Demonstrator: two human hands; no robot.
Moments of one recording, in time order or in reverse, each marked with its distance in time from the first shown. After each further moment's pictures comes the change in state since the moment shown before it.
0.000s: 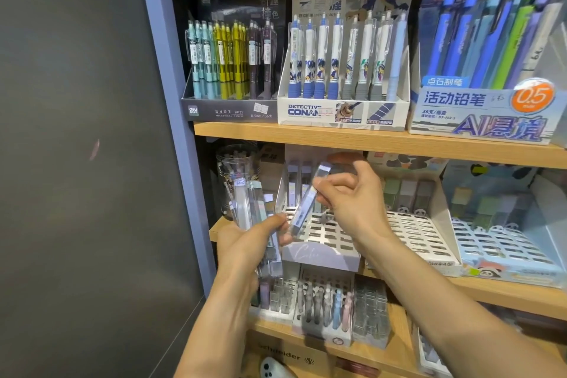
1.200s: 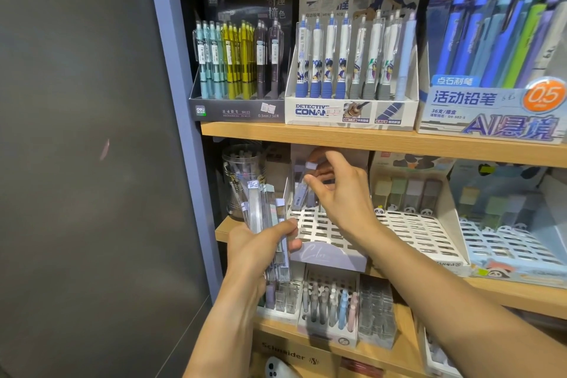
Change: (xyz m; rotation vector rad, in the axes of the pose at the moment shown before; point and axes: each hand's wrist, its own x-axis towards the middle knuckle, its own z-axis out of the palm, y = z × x) left_hand -0.013 0.005 0.001 0.001 -0.038 0.024; right_hand 0.030 0.019 0.017 -0.477 -0.045 -0.560
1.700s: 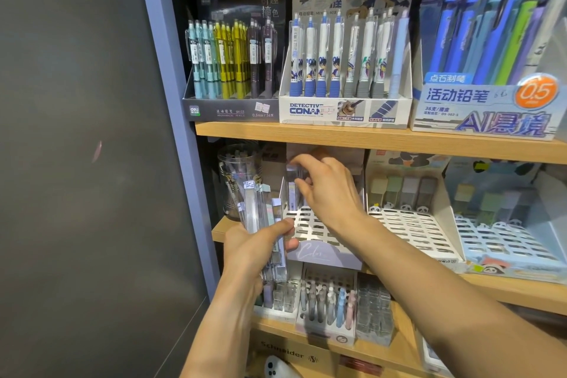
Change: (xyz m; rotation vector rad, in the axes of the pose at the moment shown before) left_hand 0.005 -0.005 0.000 -0.005 -0.008 0.009; right_hand 0.006 -0.009 0.005 -0.347 -0.140 -0.129
